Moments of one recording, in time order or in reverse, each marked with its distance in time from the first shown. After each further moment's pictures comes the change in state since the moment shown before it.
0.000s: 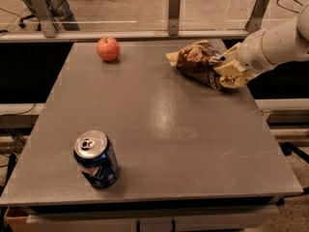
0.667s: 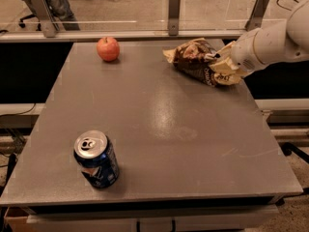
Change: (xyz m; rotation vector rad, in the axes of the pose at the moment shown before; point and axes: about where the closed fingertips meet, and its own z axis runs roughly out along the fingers) arm -0.008 -0.007 0.016 0.039 -0.019 -0.002
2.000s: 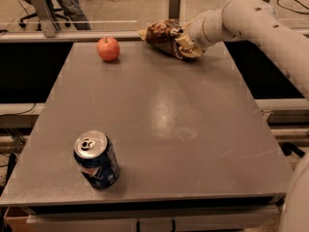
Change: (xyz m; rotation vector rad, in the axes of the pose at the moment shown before) arm -0.088 -0.079 0.116 0.150 -0.107 -0.063
